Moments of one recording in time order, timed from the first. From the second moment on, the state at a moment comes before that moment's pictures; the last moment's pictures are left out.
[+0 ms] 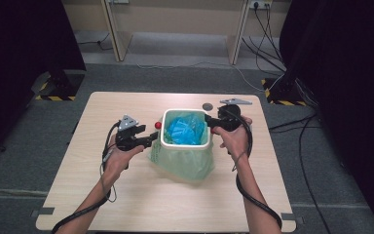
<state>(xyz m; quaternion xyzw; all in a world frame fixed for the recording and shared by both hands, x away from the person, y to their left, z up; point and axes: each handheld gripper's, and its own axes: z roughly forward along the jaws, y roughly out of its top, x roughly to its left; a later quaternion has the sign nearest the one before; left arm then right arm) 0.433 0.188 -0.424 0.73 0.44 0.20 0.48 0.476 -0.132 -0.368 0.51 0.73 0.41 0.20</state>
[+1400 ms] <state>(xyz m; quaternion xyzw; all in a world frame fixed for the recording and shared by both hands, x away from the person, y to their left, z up) 0.444 0.177 -0.420 0.74 0.40 0.23 0.49 0.495 -0.103 -0.372 0.52 0.74 0.34 0.25</state>
